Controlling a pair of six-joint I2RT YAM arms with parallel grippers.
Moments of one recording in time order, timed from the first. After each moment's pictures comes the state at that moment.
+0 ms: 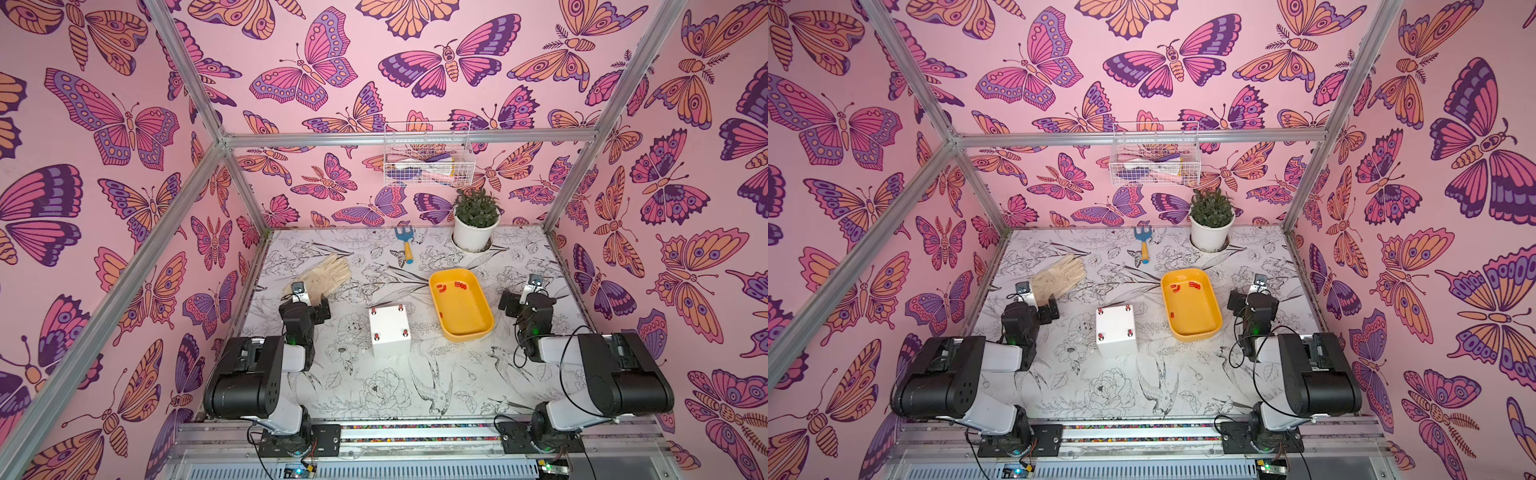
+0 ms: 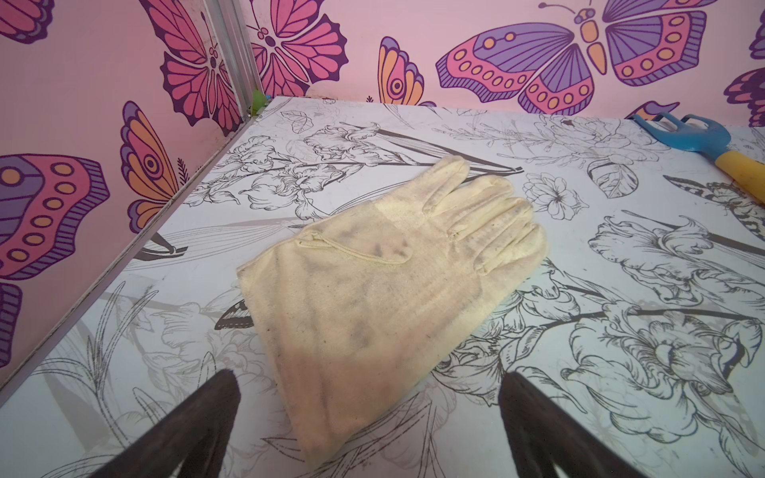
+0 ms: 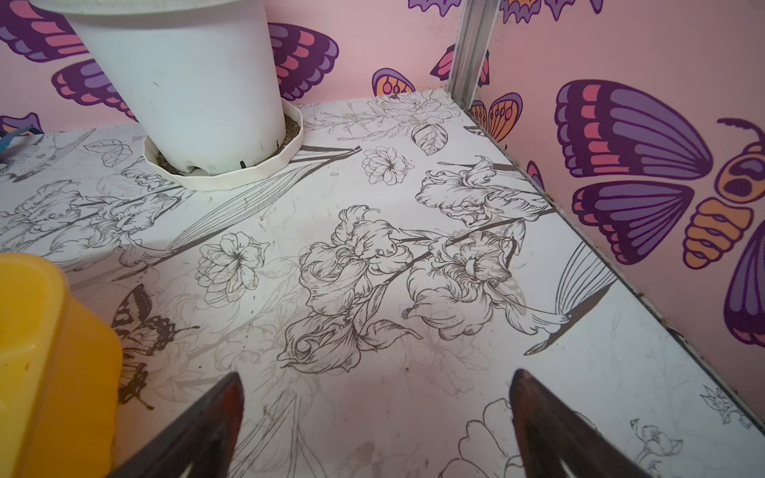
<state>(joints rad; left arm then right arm) 0.01 1.54 0.31 0.88 -0.15 -0.04 0.03 1.52 0.37 0.77 0.26 0.10</state>
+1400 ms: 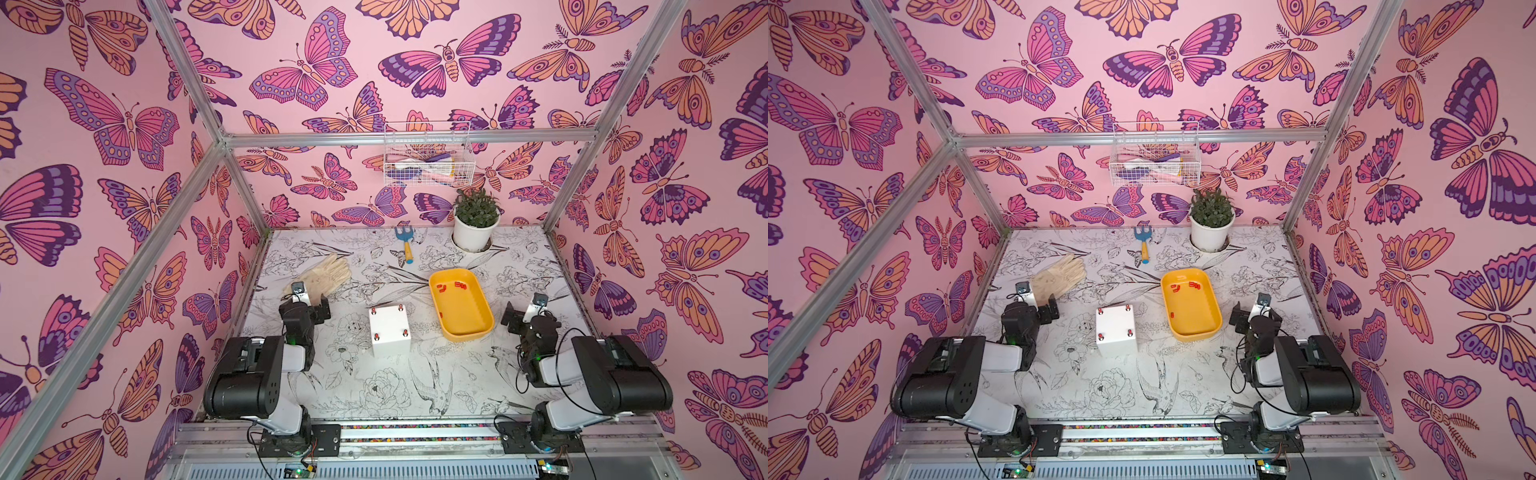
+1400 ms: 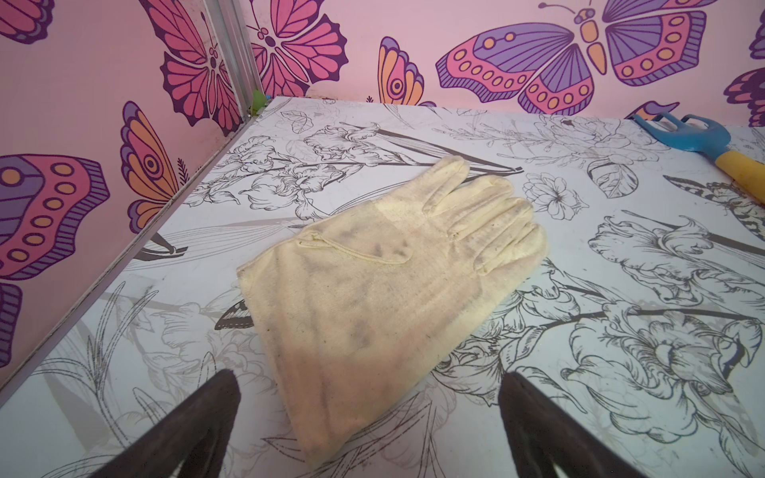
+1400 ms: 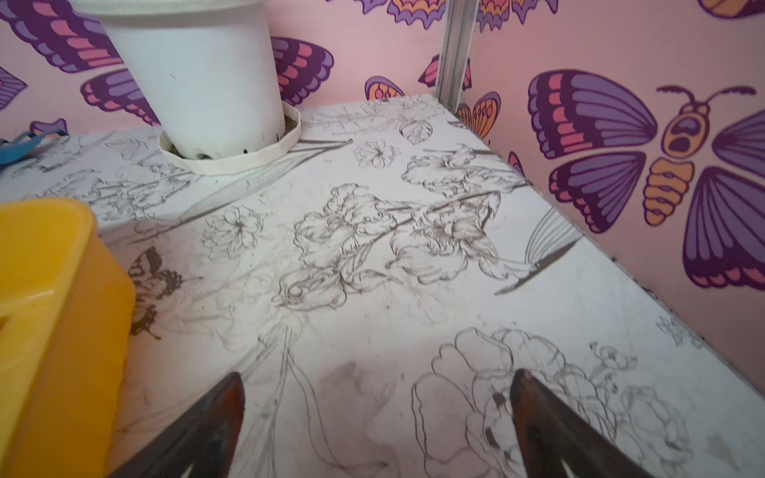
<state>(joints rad) 0.01 1.54 0.31 0.88 -0.15 -0.04 0.03 1.56 0.11 1.14 0.26 0.10</state>
